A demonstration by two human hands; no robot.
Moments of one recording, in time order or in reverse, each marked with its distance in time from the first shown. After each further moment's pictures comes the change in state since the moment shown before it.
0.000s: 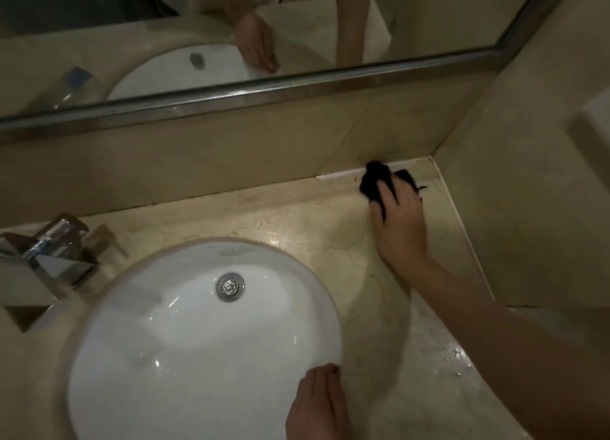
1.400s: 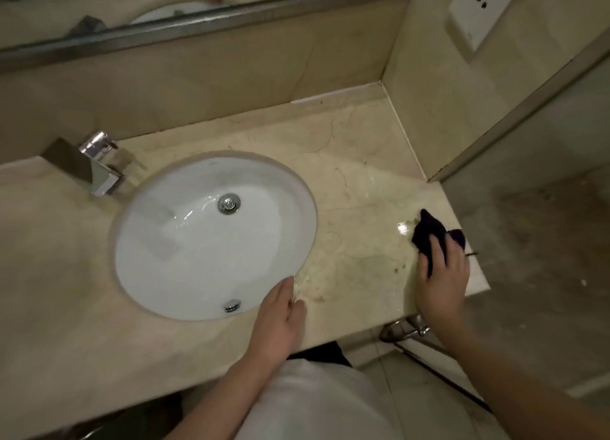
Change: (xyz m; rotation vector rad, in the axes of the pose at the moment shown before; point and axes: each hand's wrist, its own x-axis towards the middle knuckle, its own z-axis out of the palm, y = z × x) left_hand -0.097 -0.028 -0.094 -0.112 -0.431 -0.115; right_hand -0.322 0.069 -0.126 -0.093 -0.002 0.375
